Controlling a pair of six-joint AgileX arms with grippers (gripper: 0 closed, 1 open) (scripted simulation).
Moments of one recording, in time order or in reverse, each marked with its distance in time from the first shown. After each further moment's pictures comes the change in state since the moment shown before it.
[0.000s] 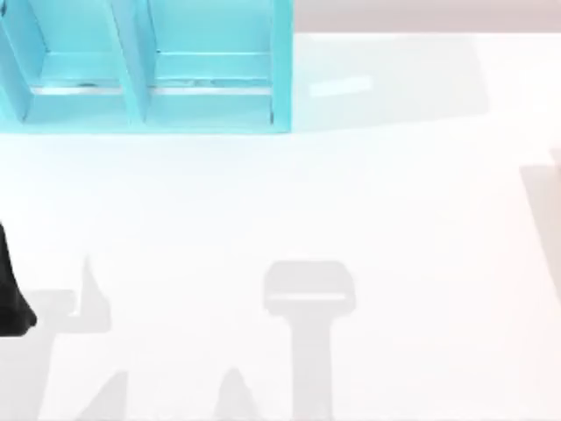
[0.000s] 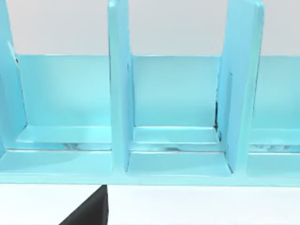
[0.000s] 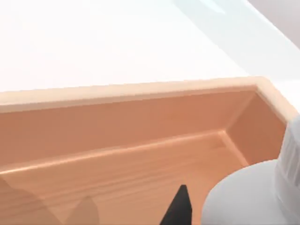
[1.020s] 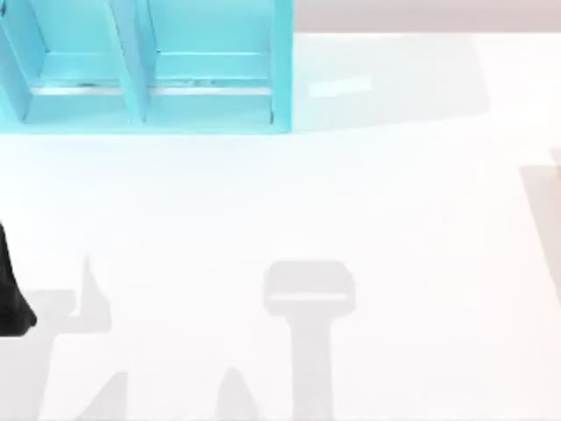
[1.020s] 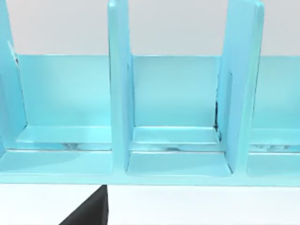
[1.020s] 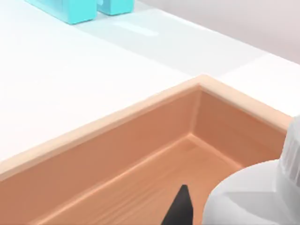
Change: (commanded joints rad) left arm 0.000 0.000 0.000 0.000 0.000 0.000; right arm -0.093 0.031 -0.033 -0.085 -0.144 0.153
